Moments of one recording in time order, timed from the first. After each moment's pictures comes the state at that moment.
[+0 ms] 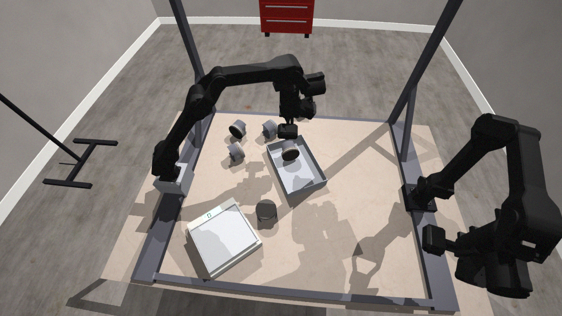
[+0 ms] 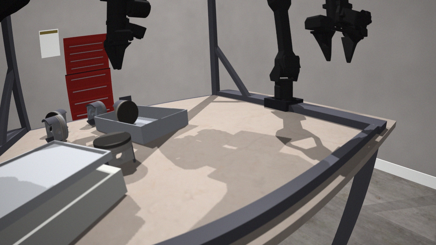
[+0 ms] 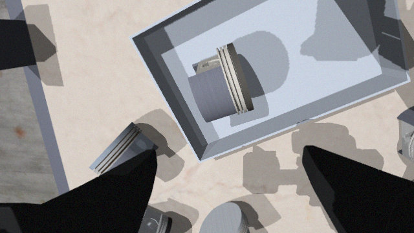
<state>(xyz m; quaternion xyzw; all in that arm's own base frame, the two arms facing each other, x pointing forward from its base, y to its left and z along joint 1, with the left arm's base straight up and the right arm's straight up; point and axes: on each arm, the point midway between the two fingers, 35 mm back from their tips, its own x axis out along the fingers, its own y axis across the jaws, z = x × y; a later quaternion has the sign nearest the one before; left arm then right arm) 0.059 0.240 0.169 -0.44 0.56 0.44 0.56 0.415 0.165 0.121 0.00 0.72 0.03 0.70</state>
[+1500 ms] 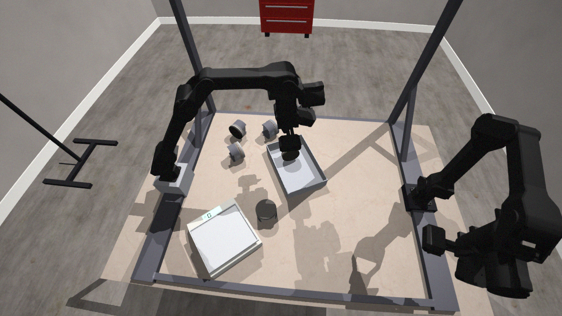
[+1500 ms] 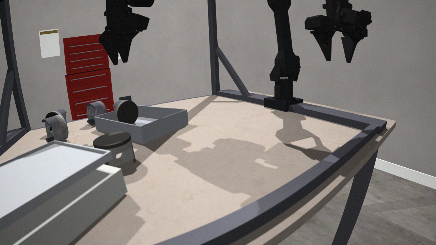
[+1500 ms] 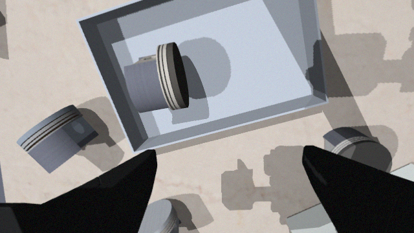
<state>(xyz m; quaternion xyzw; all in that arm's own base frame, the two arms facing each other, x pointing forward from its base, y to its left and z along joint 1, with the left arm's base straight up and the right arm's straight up) 0.059 0.240 0.169 -0.44 0.56 0.44 0.56 0.416 0.104 0.133 -0.08 0.70 0.08 0.71</state>
